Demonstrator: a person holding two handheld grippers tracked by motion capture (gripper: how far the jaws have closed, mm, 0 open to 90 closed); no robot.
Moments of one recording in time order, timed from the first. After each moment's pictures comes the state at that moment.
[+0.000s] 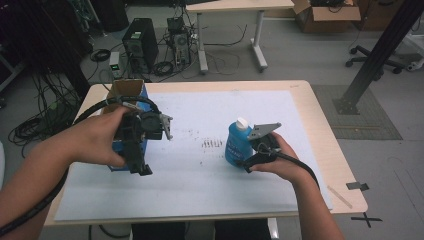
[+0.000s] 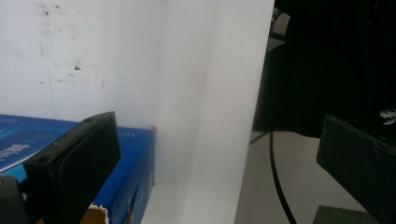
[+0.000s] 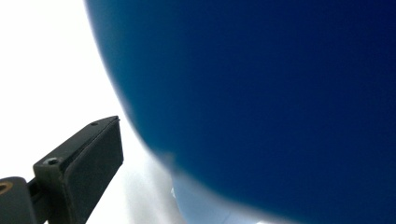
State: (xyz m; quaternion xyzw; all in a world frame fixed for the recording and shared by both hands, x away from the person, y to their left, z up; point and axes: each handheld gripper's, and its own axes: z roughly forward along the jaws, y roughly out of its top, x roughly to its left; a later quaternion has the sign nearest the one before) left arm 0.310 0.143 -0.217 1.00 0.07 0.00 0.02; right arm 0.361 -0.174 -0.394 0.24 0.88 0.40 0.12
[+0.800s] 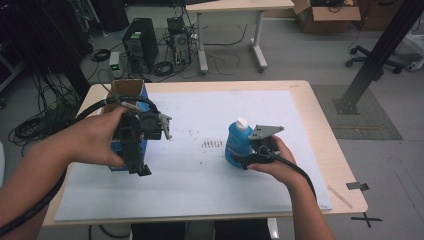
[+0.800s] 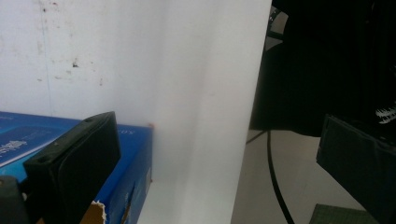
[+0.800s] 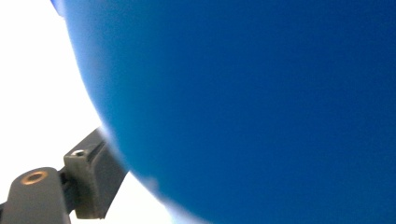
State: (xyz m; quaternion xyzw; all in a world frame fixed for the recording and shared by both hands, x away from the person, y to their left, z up) left arm 0.307 0.143 -0.214 1.00 0.08 0.00 0.02; right arm 0.359 -0.173 -0.399 0.26 0.85 0.44 0.14
